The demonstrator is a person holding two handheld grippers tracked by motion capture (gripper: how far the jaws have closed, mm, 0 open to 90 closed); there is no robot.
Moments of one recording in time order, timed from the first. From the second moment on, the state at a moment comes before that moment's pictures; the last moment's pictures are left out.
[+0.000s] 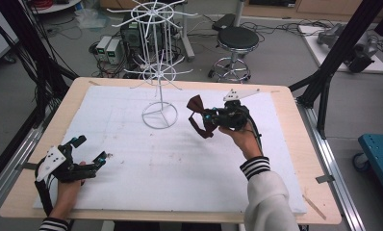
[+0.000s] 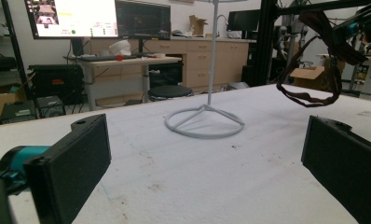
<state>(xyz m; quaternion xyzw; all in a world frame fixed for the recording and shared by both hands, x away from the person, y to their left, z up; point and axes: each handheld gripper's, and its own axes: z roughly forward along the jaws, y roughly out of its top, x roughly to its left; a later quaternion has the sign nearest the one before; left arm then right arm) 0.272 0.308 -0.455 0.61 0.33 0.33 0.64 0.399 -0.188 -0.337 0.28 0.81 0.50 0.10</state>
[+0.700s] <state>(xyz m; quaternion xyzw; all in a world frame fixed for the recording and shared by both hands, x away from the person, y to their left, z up) 0.272 0.308 -0.455 0.61 0.33 0.33 0.64 0.398 -0.184 -0.308 0.30 0.76 0.55 0.16</state>
